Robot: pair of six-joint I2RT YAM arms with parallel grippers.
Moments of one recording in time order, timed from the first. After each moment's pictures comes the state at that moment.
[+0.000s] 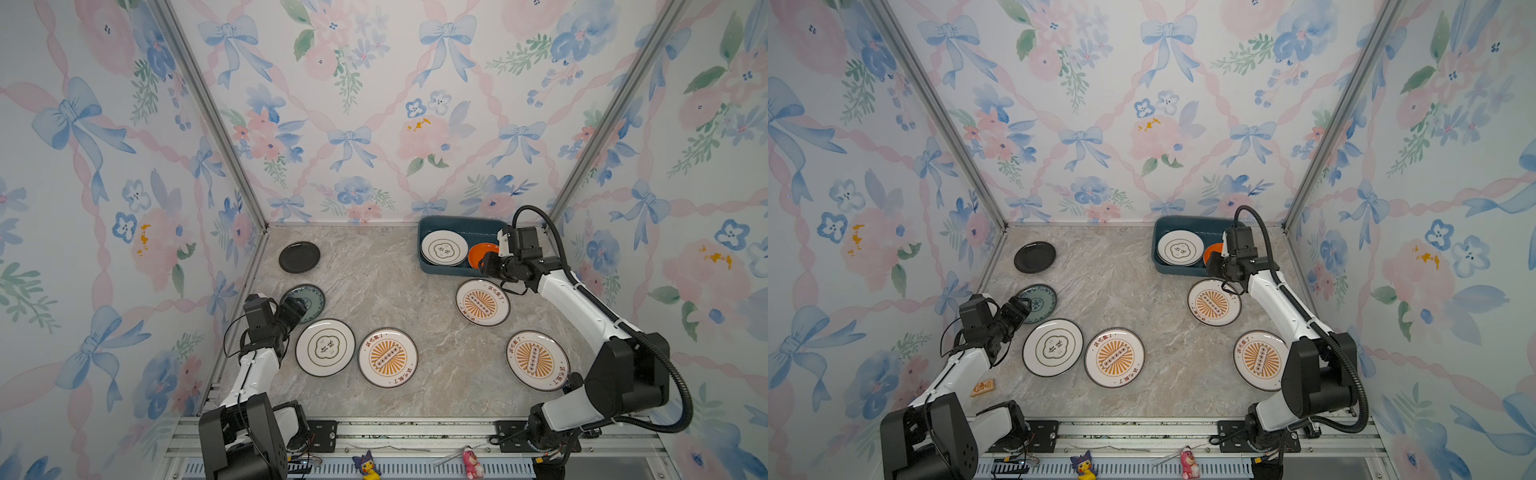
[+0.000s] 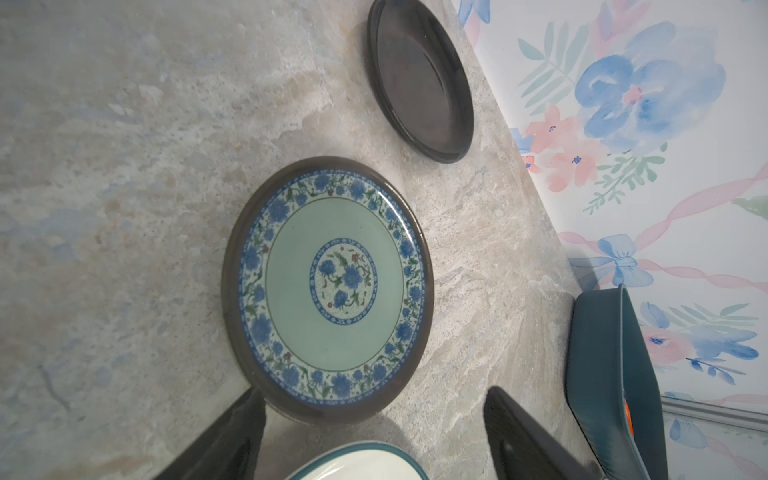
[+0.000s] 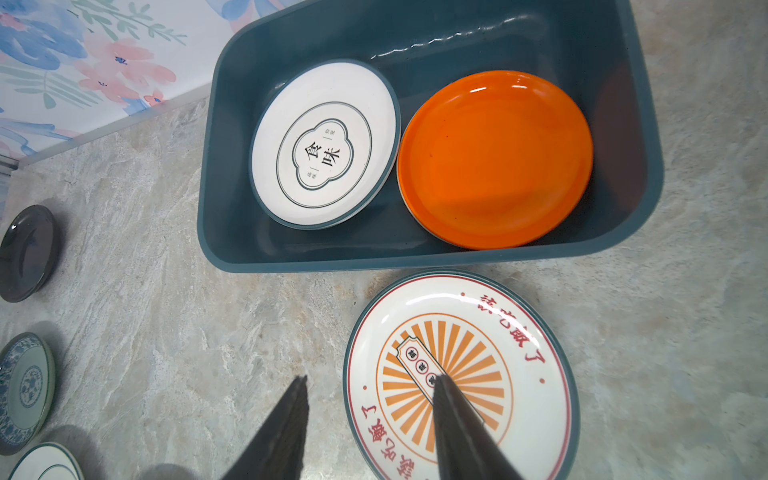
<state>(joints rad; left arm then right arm) 0.33 1.11 0.41 0.02 0.30 -0.71 0.19 1.52 1.24 -0.55 -0.07 0.38</state>
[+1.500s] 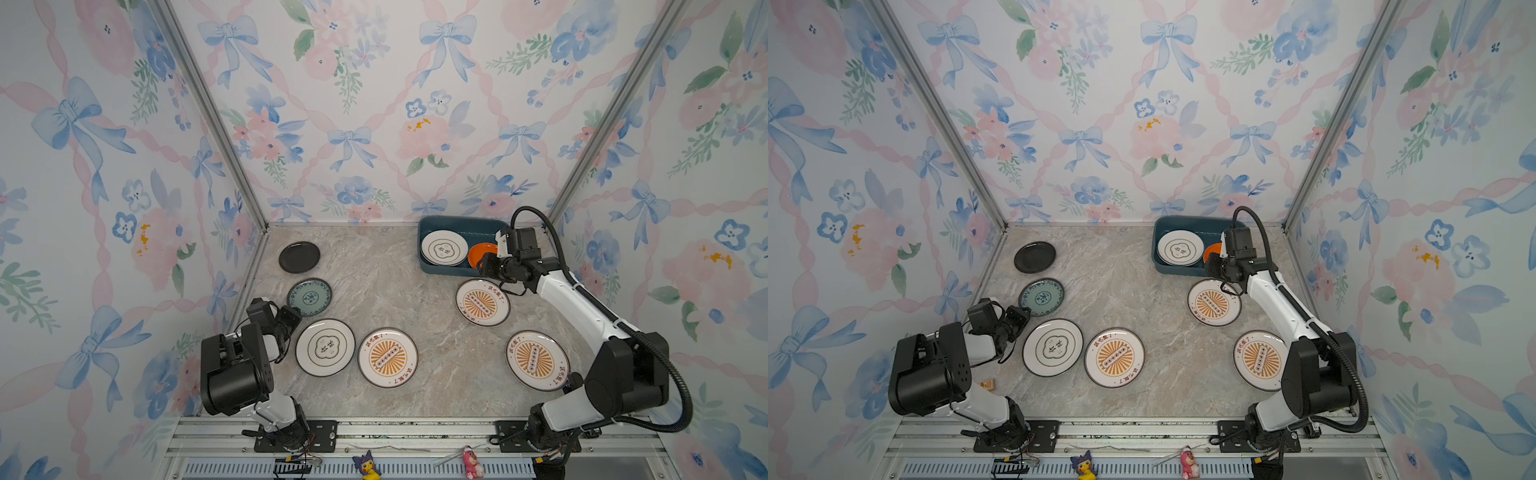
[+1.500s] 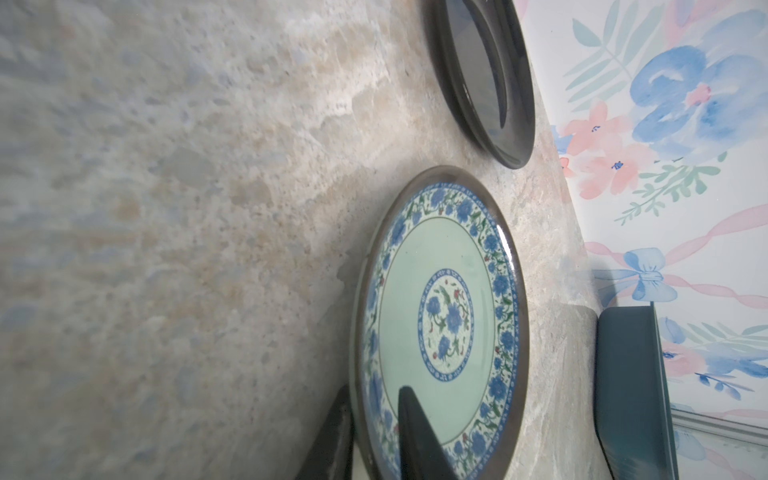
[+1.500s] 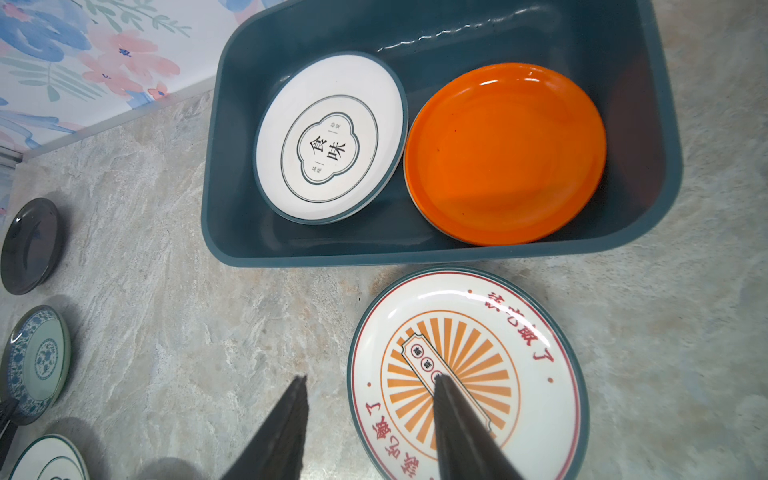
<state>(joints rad) 0.38 1.57 0.39 0.49 0.40 -0.71 0.20 1.52 1.24 -0.54 -0.08 0.38</state>
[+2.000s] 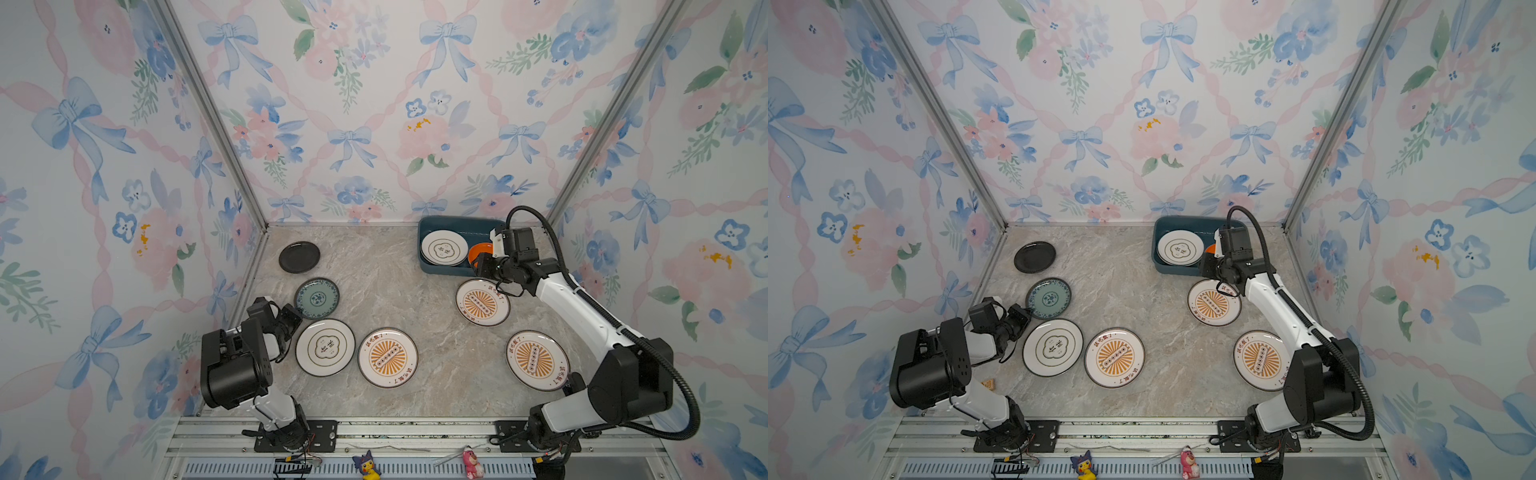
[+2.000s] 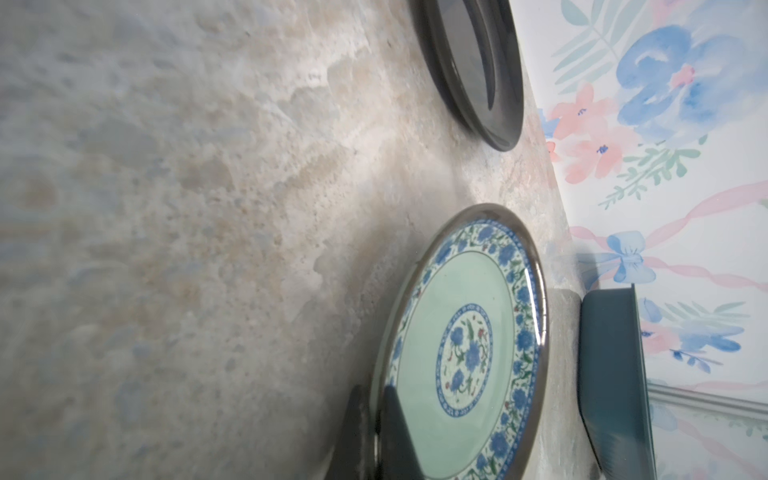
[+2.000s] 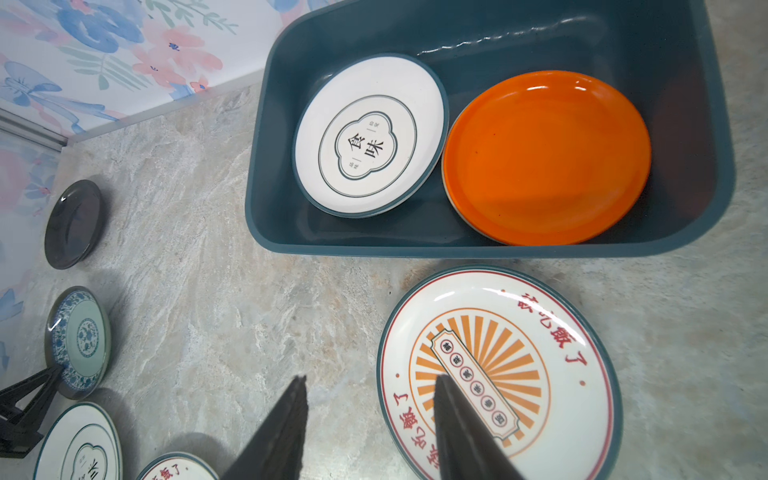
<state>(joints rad) 0.38 1.61 0.39 0.52 0.46 -0.72 0.25 1.48 1.24 -0.54 -0.10 0.38</state>
